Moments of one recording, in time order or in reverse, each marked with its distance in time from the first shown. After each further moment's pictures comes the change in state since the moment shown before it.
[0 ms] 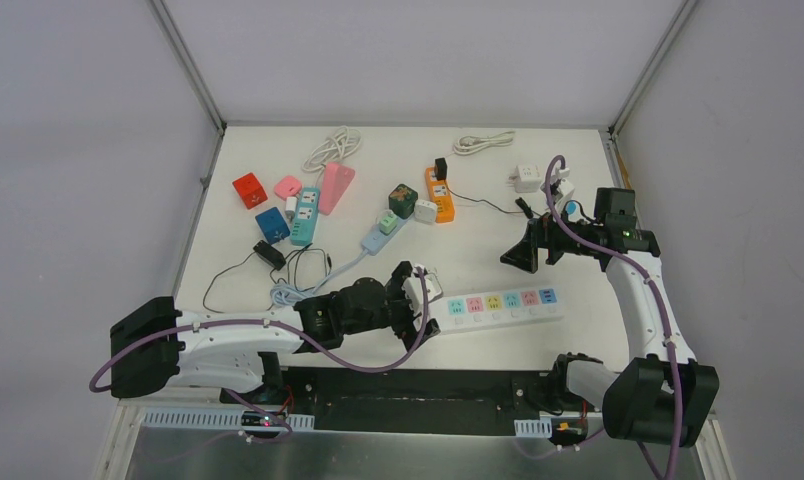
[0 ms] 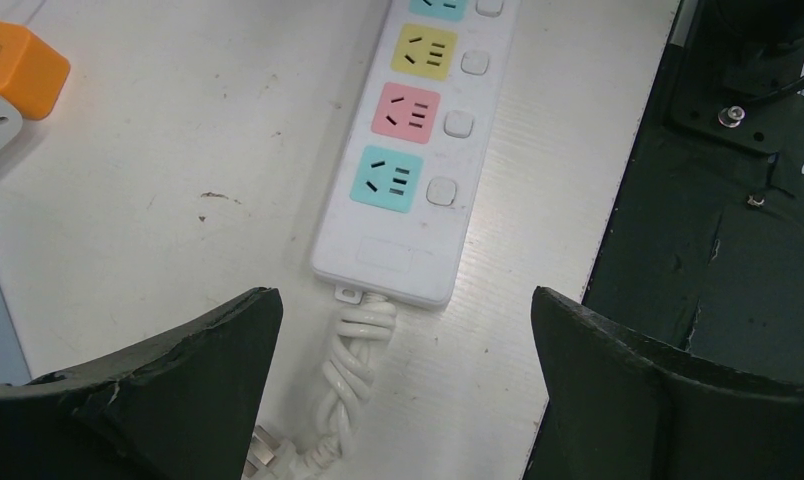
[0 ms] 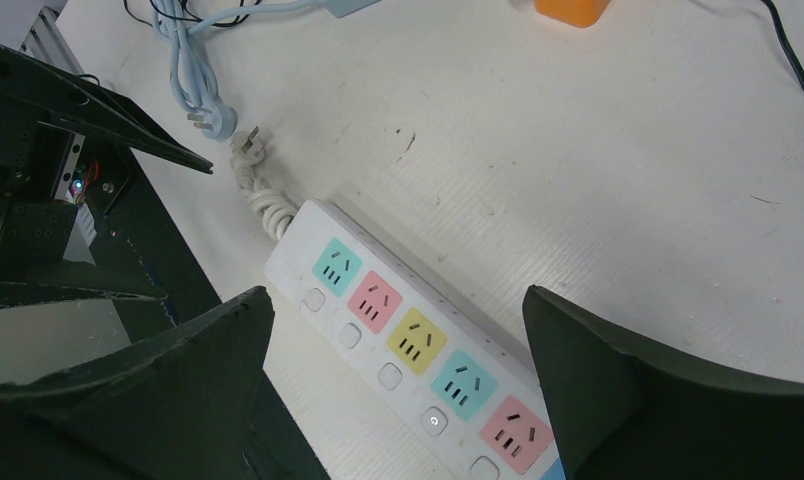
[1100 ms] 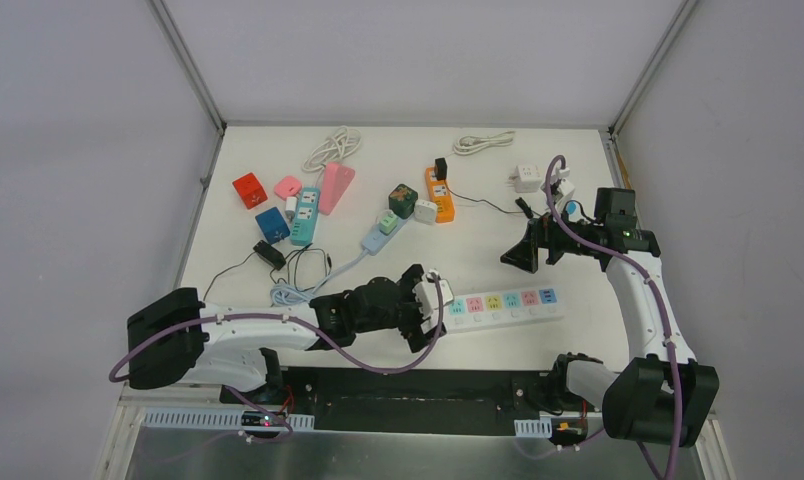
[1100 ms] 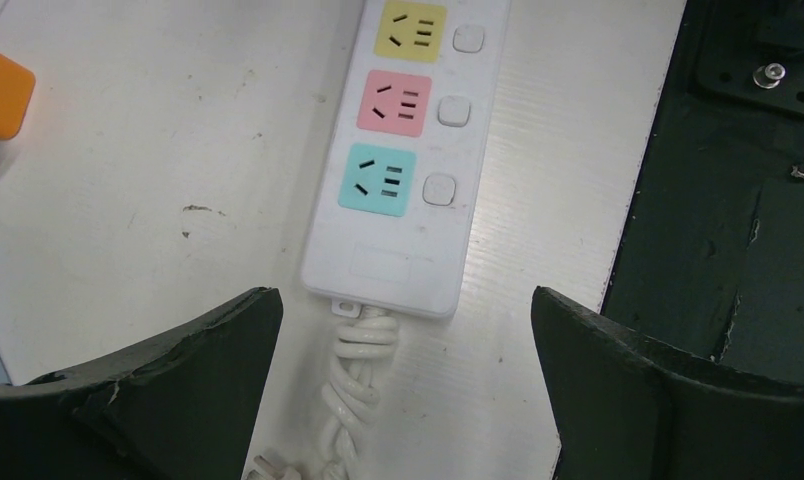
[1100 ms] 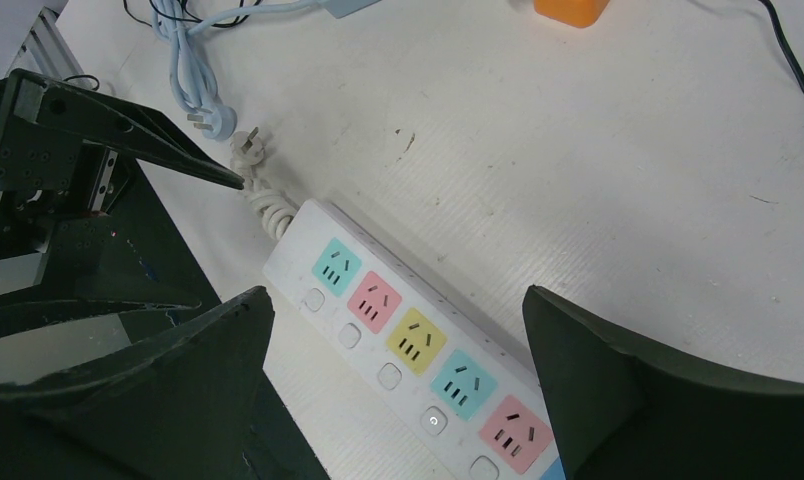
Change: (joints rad) left arm 0.000 0.108 0.030 0.023 0.016 0.059; right arm -0.002 0.000 0.000 0.000 -0.001 0.000
